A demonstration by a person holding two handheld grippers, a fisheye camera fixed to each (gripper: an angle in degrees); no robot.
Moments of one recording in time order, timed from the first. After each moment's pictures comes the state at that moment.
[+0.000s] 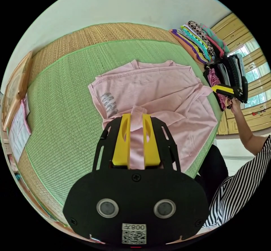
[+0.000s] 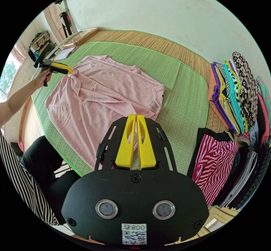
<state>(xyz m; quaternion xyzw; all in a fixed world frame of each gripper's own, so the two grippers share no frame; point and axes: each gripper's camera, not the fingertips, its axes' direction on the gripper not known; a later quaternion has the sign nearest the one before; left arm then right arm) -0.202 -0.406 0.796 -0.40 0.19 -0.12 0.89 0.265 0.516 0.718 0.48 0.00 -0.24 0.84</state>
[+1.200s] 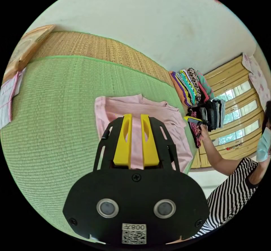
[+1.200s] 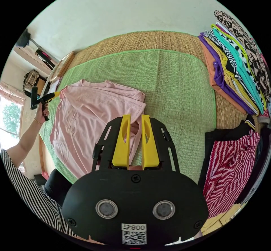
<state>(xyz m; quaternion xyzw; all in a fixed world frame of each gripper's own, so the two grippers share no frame) -0.217 -0.449 0.872 -0.24 0.26 -0.30 0.89 0.421 0.401 0.665 0.46 -0.14 -0.15 0.86</state>
